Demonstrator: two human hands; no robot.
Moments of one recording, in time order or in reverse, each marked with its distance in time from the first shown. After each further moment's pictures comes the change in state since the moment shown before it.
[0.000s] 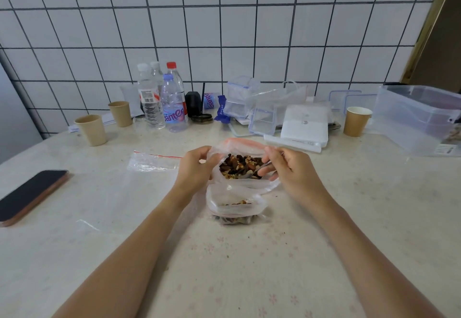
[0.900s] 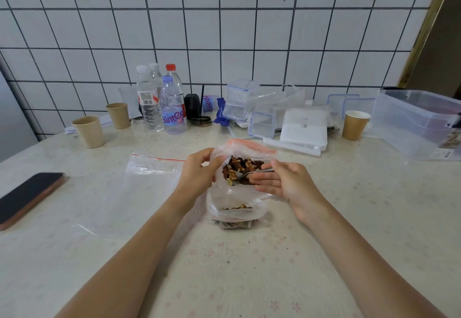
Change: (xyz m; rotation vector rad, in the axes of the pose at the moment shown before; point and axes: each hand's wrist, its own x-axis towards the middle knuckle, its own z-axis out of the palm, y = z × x) left_hand -0.003 0.001 0.004 -0.138 -0.030 0.011; right_hand 0.000 0.002 0.012 0.511 0.016 0.492
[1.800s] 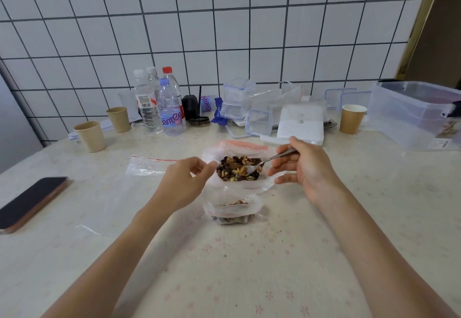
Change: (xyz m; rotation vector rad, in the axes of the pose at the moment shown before) left_hand -0.038 0.031 -0.032 0.554 -0.052 -0.015; right_hand -0.011 -0.039 -0.022 0.081 0.067 -0.045
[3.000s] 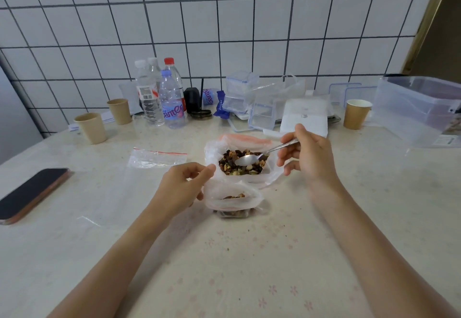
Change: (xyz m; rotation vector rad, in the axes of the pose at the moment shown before) left_hand -0.026 -0.011 0.002 -0.361 -0.035 -0.113; right_hand -0.006 0.004 0.010 -0.133 0.121 -0.259
